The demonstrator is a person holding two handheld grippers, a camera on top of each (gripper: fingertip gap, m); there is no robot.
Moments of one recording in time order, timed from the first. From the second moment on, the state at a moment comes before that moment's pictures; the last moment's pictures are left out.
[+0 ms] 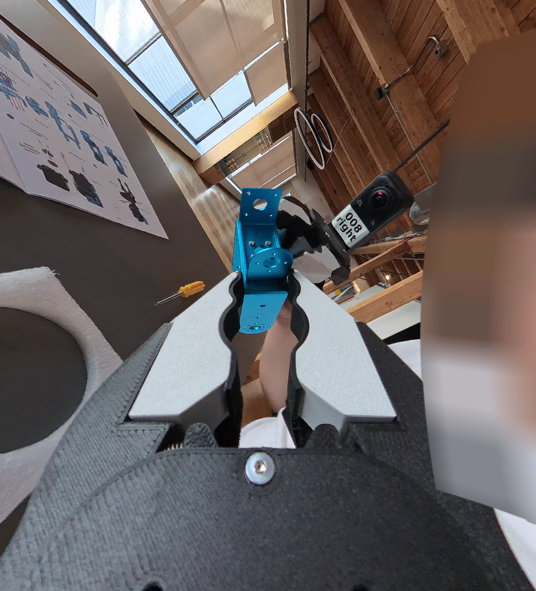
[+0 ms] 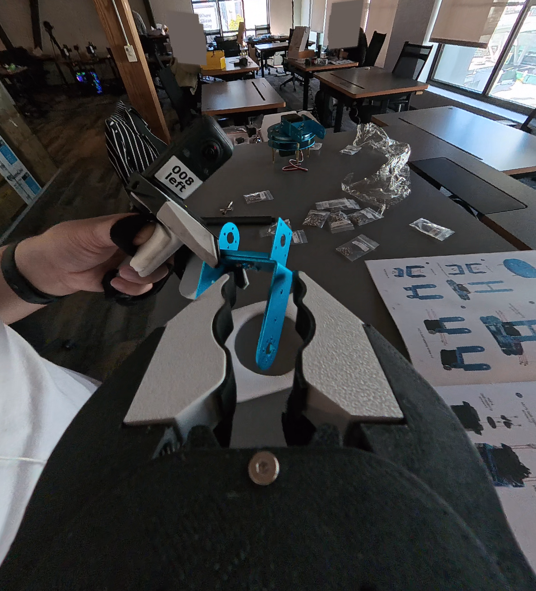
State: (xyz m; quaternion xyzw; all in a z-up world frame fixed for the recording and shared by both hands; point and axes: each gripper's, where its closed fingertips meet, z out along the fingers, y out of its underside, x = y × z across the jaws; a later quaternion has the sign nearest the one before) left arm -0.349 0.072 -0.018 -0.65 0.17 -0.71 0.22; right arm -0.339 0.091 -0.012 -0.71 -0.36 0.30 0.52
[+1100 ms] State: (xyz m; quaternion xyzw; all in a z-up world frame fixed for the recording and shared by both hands) left arm -0.401 0.075 -0.055 -0.69 0.27 -0.58 0.34; right arm -0.104 0.042 -0.159 -0.80 -0.50 0.15 0.30
